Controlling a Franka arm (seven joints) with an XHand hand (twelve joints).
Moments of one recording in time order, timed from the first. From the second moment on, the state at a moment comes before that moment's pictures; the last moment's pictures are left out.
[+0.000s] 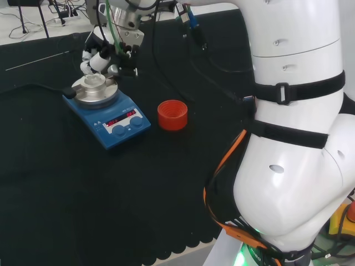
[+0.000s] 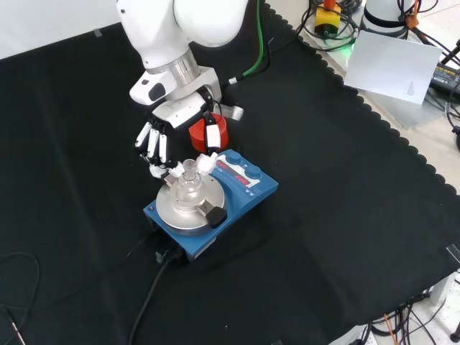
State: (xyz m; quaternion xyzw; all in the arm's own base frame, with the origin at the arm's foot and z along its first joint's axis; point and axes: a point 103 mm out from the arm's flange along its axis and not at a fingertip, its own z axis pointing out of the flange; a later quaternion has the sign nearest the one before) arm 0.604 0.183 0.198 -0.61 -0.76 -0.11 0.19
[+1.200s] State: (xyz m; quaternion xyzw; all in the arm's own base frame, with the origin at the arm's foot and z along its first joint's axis) arm 0.608 0.185 0.187 -0.62 -0.75 -0.09 0.20
